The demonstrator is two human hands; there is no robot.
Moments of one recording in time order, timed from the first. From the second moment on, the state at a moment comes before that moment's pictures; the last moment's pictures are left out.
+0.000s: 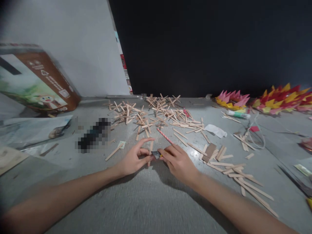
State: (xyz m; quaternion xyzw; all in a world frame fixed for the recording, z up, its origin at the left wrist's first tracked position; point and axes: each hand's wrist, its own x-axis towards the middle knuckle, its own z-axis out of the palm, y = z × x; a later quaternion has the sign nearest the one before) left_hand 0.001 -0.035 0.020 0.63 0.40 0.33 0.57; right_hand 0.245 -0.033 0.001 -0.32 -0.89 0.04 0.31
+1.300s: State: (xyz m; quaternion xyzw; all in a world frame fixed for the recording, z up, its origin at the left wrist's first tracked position) left_hand 0.001 -0.033 0.001 0.61 0.35 0.34 0.62; right_hand 0.245 -0.031 0.000 -0.31 -0.90 0.07 0.32
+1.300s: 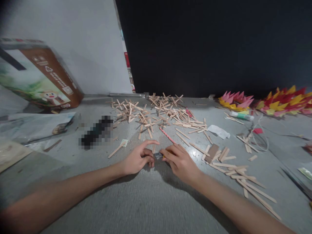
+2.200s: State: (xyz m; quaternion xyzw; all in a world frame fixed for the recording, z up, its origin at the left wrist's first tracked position) left_hand -0.002 -0.035 0.008 0.63 0.34 0.35 0.61; right_hand 0.244 -0.032 0.000 -0.30 -0.89 0.09 0.33
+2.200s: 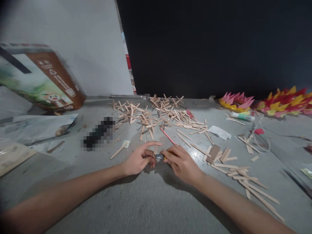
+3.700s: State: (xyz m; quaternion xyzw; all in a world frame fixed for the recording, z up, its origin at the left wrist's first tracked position) left_hand 0.029 -0.068 -0.006 0.63 0.56 0.43 0.32; right_hand 0.246 -0.075 0.013 -0.45 -0.83 0.15 0.29
